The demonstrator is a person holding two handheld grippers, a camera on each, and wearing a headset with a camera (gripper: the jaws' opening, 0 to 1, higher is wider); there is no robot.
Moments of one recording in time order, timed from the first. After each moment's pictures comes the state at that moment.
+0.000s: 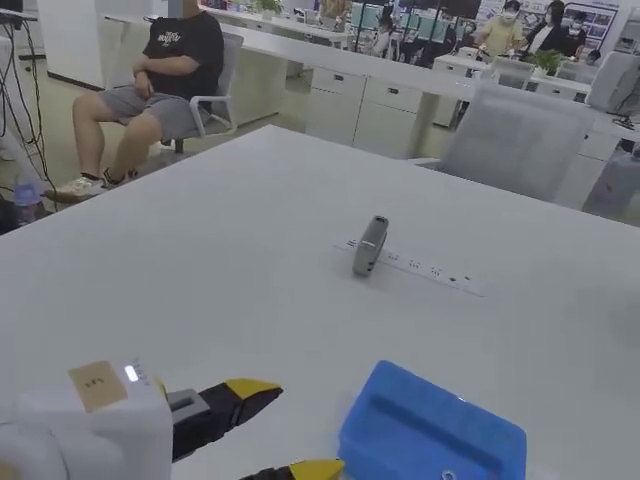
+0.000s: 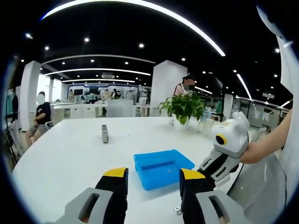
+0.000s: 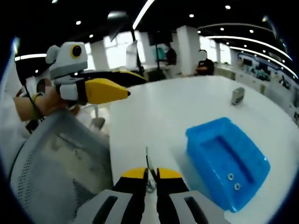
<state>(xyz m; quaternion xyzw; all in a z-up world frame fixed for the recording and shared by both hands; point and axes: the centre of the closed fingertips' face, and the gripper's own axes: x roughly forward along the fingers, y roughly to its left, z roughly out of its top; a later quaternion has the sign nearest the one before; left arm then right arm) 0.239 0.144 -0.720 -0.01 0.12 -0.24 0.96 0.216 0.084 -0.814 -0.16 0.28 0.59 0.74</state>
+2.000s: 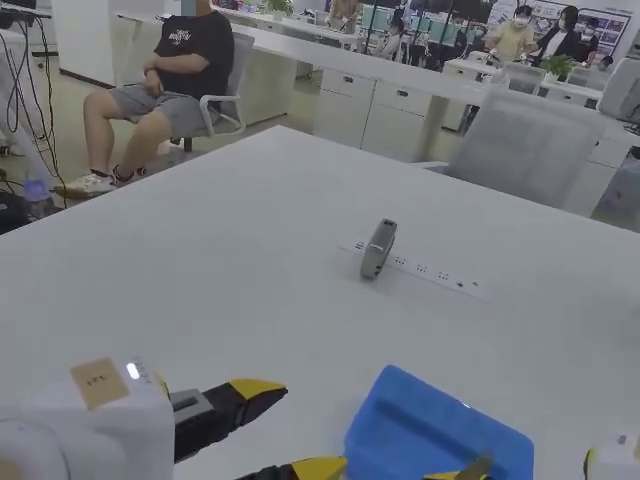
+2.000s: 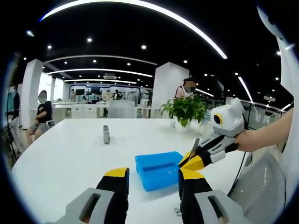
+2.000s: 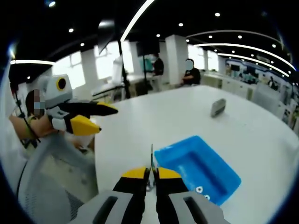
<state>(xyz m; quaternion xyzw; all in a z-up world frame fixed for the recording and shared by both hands) 0.239 0.148 -0.717 -0.02 0.12 -0.24 0.96 0.273 0.063 -0.763 -0.11 0.25 0.55 0.79</state>
